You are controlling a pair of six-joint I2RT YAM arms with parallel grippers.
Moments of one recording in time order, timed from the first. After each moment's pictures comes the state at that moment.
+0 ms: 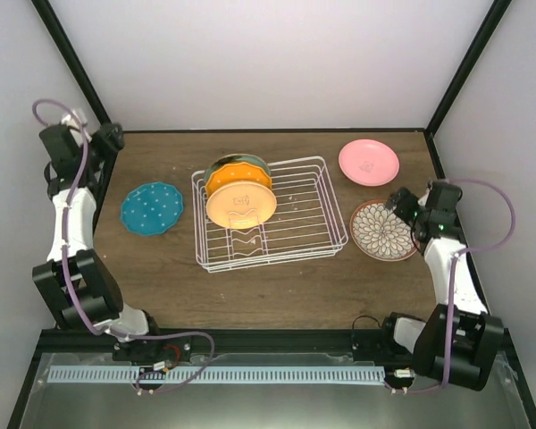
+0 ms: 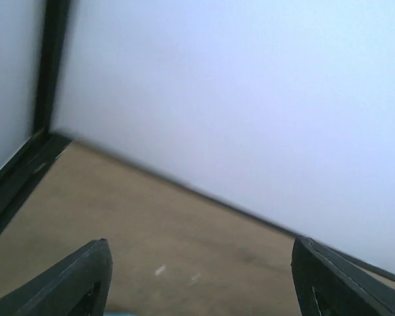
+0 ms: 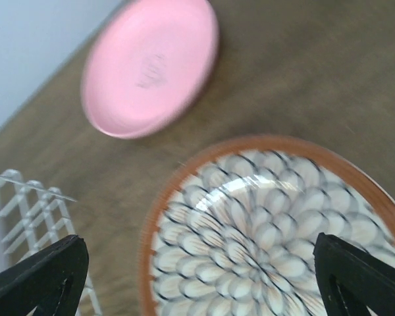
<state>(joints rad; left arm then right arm) 0.41 1.50 1.21 -0.12 0.39 -0.42 -0.27 1.09 0.71 -0.34 -0.18 0.49</state>
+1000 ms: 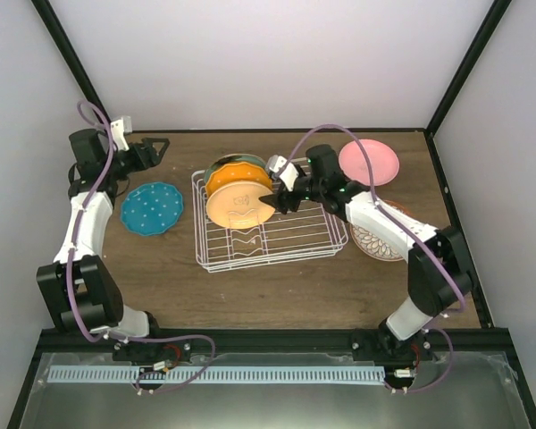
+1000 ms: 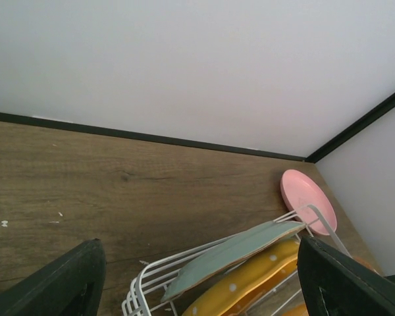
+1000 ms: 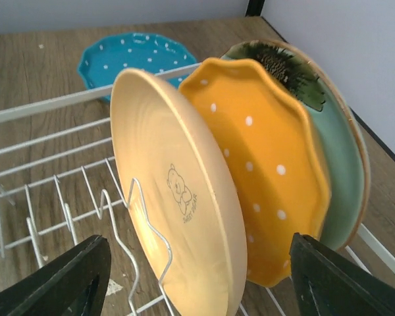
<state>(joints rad) 0.24 1.44 1.18 -0.13 0.77 -0.31 0.53 1.58 1.17 -0.11 -0.53 -0.45</state>
